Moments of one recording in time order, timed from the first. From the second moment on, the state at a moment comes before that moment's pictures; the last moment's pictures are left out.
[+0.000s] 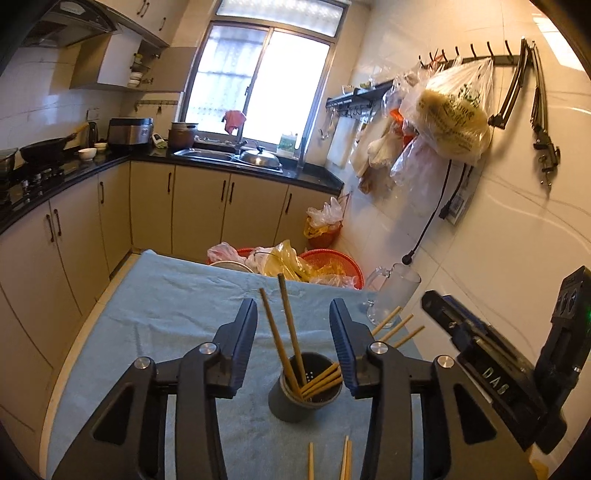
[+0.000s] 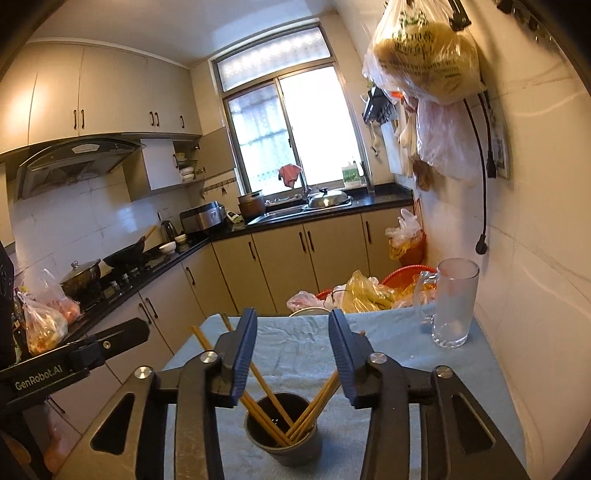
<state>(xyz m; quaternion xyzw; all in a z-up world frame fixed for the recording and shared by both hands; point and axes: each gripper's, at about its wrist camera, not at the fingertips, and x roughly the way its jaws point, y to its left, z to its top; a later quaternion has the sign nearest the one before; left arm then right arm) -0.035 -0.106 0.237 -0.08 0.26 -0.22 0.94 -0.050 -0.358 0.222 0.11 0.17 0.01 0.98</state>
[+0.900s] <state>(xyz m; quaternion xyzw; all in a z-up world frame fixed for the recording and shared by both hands) -0.120 -0.112 0.072 -0.02 0.44 -0.22 0.87 -0.191 -0.401 0.185 -0.05 0.34 -0.05 0.94</state>
